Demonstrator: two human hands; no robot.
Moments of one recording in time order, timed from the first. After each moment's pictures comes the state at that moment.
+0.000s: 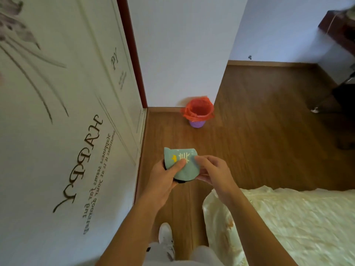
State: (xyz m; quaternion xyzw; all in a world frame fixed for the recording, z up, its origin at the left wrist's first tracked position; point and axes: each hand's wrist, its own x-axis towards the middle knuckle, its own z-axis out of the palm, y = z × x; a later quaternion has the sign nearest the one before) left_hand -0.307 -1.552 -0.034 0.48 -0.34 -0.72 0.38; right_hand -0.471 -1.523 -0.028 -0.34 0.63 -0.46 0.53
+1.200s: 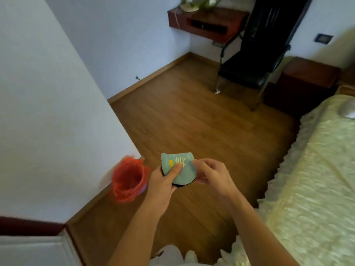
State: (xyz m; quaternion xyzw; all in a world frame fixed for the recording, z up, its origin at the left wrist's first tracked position) left_hand -0.756 -1.951 -0.017 0.37 -0.49 -0.78 0.12; right_hand -0.861 -1.820 -0.020 -0.09 0.69 -0.62 0.34
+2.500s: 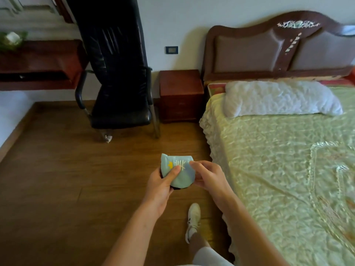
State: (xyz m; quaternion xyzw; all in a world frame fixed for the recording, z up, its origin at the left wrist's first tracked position) left_hand -1.454 -1.898 -0.037 0.15 -0.59 -0.76 -0.23; right_hand -1.432 -1.738 -0.044 0.20 0.68 -0.70 0.07
